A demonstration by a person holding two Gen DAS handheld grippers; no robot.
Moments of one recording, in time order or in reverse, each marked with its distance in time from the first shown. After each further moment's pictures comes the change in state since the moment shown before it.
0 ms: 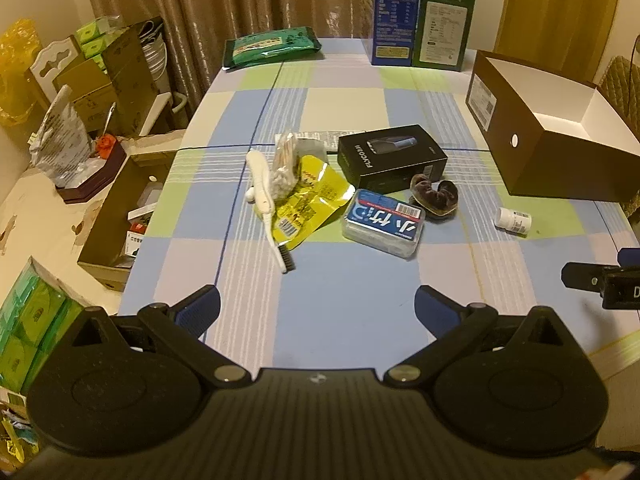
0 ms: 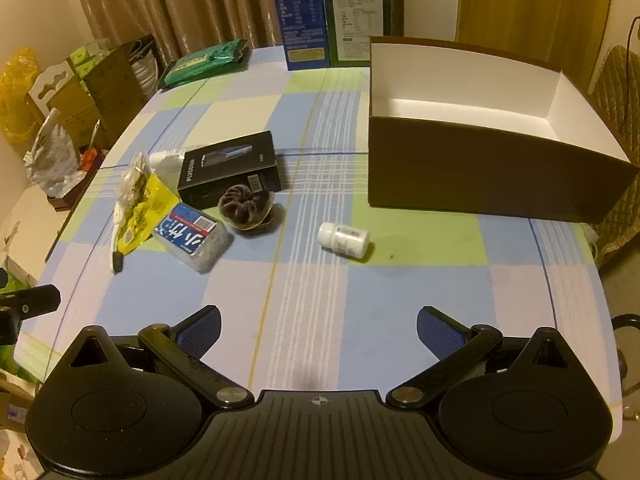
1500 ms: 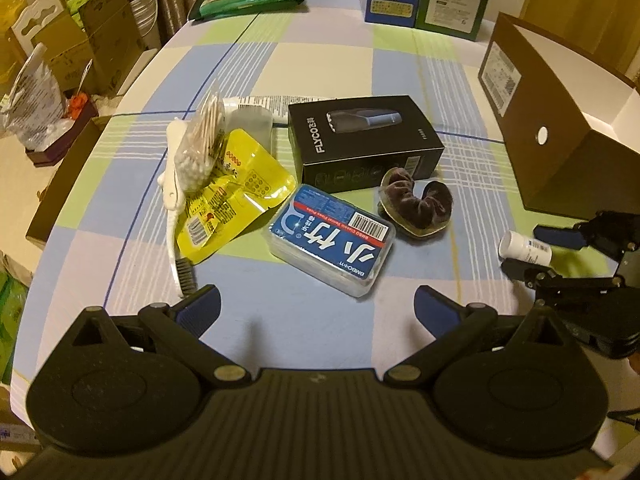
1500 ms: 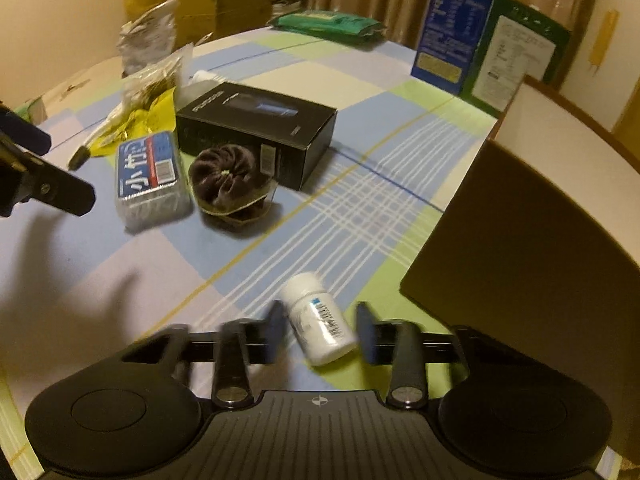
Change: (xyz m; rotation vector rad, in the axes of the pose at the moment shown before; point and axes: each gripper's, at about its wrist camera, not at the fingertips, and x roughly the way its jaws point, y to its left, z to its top) left arm 0.113 -0.060 0.035 -0.105 0.117 0.009; right arm 0.139 -0.037 0.030 -0.586 -0.035 0.169
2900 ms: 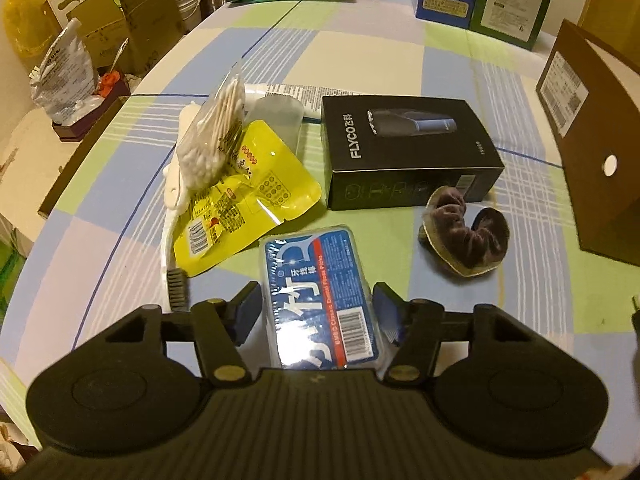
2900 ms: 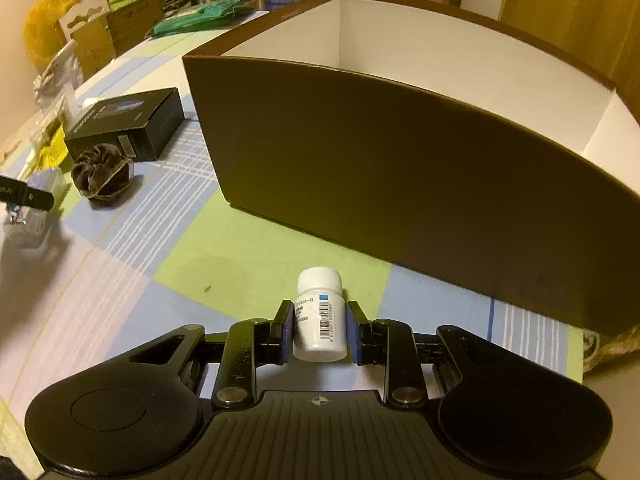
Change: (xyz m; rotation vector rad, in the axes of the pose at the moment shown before) left arm 0.046 -0.002 0.013 -0.114 0.000 0.116; right arm -0.048 -0.090 -0.054 0.277 0.052 -0.100
